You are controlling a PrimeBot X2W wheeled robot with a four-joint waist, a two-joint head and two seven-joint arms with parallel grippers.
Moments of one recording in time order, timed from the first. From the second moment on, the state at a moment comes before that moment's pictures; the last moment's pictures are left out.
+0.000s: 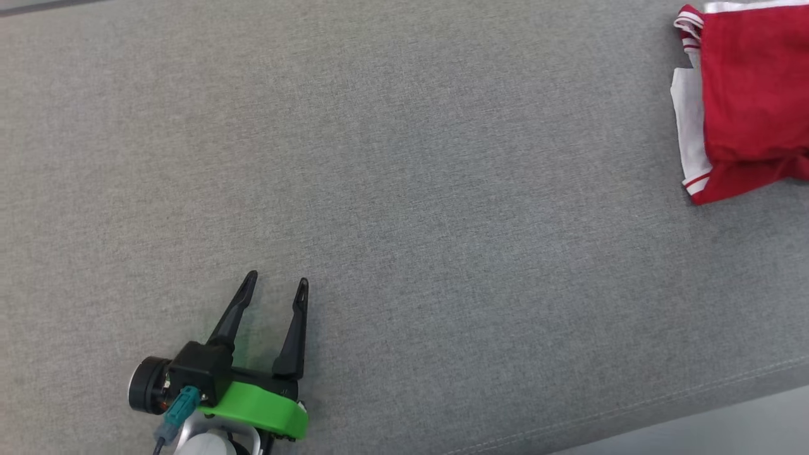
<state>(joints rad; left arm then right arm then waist) -0.08 0.08 -0.20 0.18 -0.18 -0.13 -0.26 -0.93 -0.45 -0.22 0.97 0.19 0.13 0.09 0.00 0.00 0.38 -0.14</state>
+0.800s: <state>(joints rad) 0.00 0.05 -0.08 0.17 -0.21 -0.07 -0.26 -0.65 -0.30 -0.24 0.71 -0.05 0.13 -0.25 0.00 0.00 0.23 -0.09</state>
